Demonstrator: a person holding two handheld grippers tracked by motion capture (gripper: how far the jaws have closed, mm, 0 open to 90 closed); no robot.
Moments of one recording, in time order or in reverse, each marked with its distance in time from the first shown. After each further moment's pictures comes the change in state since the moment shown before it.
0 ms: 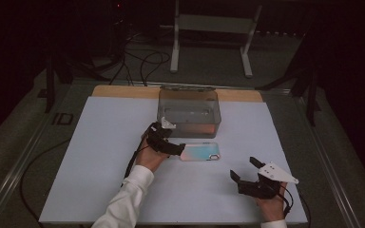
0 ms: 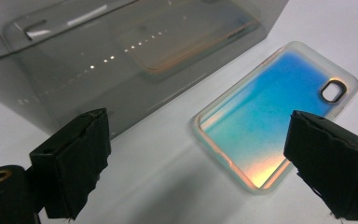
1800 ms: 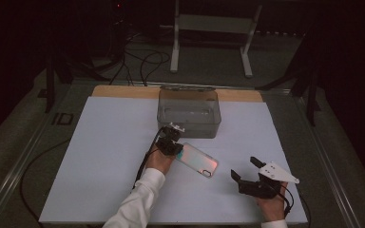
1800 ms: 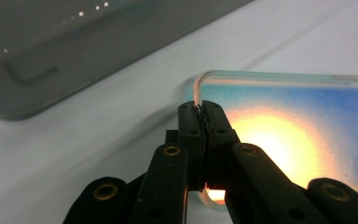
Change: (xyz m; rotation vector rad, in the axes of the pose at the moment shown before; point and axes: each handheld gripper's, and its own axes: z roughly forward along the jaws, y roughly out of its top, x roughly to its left) left arm -0.018 0.001 0.025 0.146 0.011 -0.078; right arm -0.002 0.000 -0.001 -0.002 -0.004 0.002
